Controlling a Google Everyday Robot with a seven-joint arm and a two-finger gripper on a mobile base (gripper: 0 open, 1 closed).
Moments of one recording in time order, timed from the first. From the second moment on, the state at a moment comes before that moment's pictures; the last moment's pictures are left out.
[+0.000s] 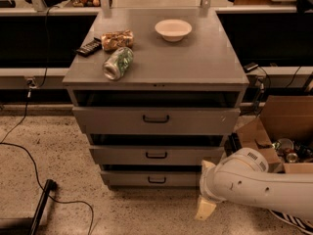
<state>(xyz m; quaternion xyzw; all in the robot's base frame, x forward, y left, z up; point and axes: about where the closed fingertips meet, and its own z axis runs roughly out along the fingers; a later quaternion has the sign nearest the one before) 0.441 -0.157 0.546 -0.60 0.78 -0.04 0.17</state>
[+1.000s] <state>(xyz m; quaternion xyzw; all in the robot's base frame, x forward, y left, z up) 0.466 -0.145 0.517 -0.62 0.75 -0.01 0.23</state>
